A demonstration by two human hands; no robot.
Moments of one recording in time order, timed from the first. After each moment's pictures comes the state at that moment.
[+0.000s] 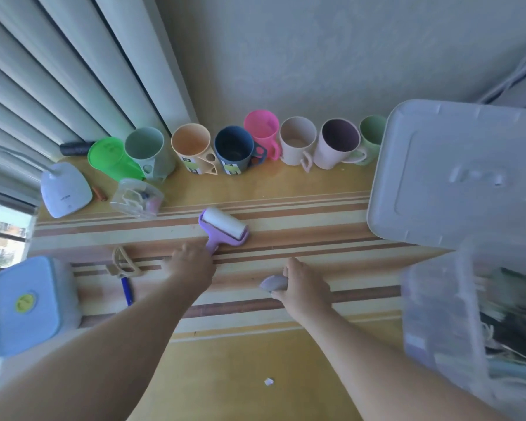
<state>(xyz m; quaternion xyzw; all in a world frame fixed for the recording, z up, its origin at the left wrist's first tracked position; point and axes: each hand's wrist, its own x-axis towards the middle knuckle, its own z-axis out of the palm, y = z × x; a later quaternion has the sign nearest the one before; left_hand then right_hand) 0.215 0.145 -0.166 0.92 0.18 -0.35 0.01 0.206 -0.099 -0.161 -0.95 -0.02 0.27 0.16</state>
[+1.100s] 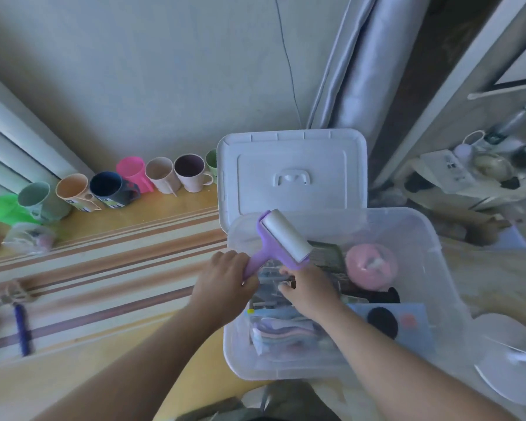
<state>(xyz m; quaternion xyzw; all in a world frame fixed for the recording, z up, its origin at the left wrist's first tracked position) 0.158 -0.250 -0.002 0.97 -0.11 -0.01 0.21 0.170 -0.464 -0.051 -0.94 -0.03 0.21 0.25</state>
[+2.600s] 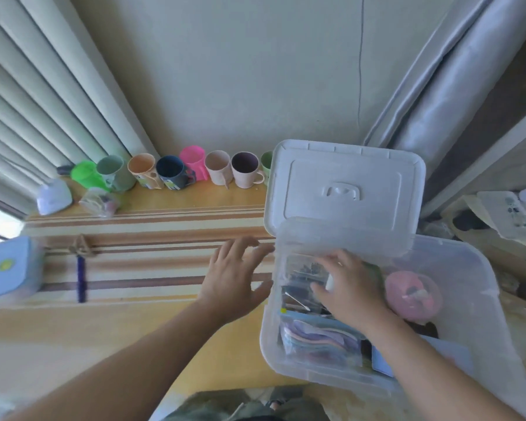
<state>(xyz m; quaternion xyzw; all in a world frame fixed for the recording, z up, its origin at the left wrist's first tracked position) 0.128 -0.199 0.009 0.98 -0.05 0.04 0.18 0.180 -0.464 -0.012 -0.95 -0.19 0.06 0.22</state>
